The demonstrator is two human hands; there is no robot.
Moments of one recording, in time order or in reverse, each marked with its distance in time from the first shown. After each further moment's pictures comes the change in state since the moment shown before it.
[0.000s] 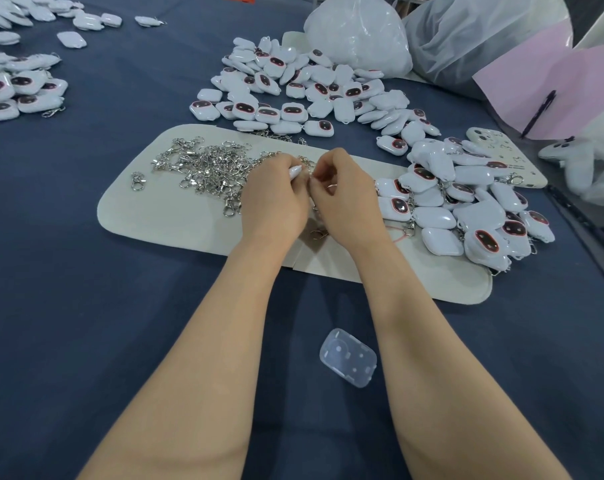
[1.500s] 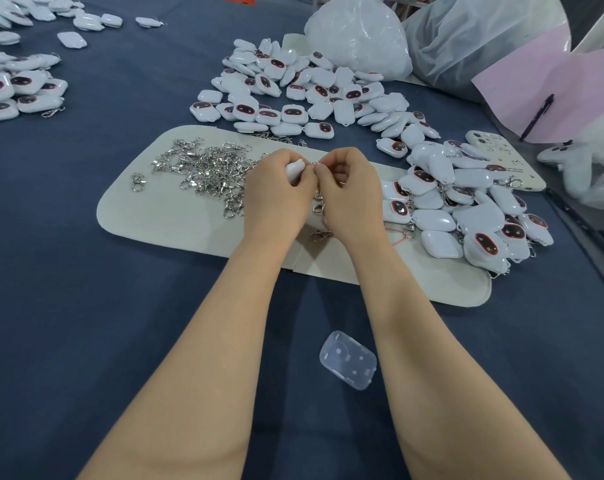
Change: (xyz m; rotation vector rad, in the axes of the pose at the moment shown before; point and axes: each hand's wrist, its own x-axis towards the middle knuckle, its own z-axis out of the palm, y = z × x) left_hand 0.000 0.002 0.001 -0.230 0.071 0.009; right_hand 0.002 -0.008 0.003 0.223 0.146 0.128
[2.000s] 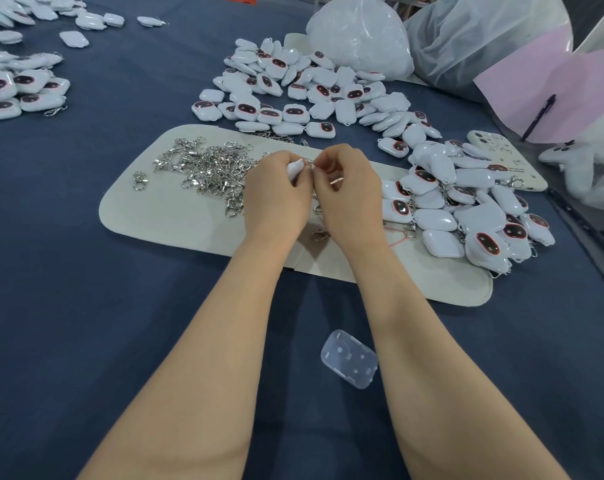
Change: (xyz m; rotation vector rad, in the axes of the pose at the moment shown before) left_hand 0.002 -0.001 -0.001 0.068 0.006 -0.029; right_hand -0.004 0.000 -0.001 -0.198 0.006 -0.170
